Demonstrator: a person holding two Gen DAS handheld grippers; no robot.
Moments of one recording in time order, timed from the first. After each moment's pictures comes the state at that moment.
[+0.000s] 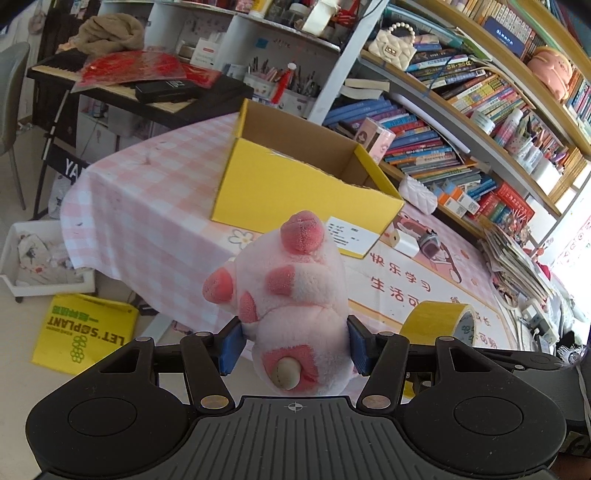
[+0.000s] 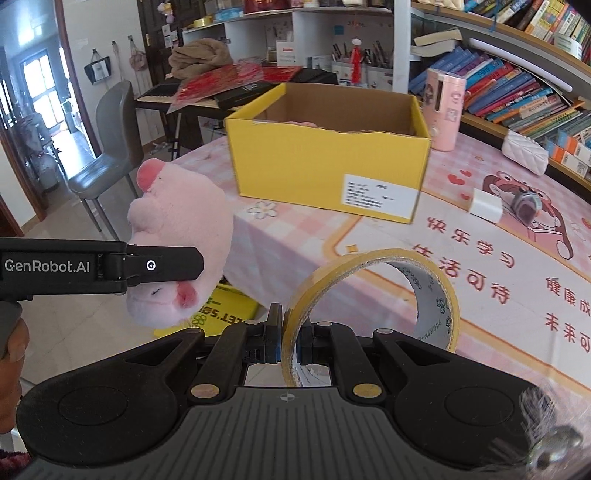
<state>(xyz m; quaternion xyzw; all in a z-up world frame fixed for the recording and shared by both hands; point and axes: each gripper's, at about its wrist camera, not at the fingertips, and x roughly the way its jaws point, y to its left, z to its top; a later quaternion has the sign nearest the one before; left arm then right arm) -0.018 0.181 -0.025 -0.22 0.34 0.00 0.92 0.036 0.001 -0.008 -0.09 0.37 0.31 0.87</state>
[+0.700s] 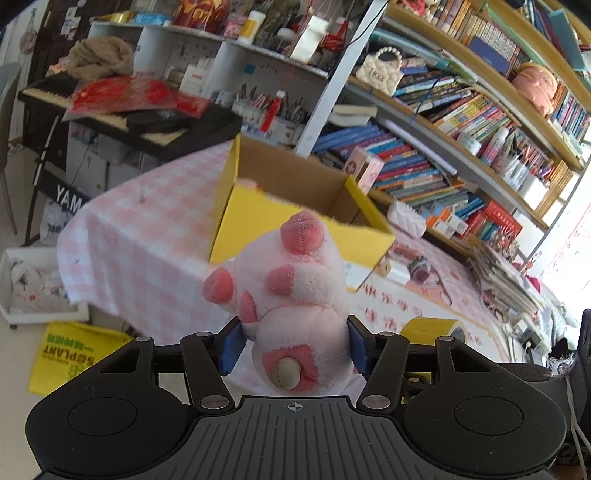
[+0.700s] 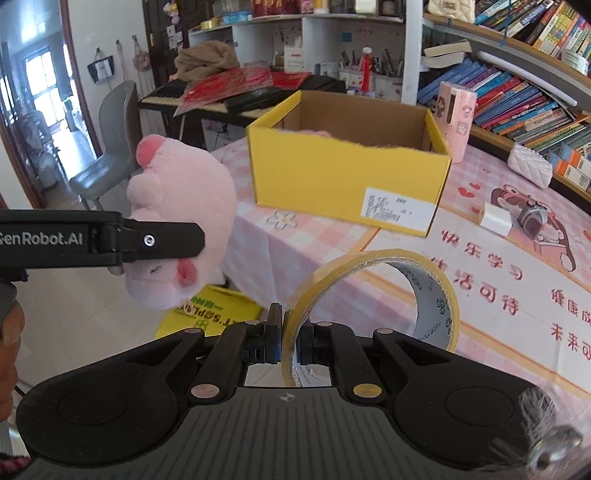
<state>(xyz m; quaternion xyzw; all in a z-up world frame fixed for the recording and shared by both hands) -0.008 0.200 -0.003 -0.21 0.29 -0.01 0.93 0.037 0.018 0.004 -0.09 0.36 0.30 0.88</state>
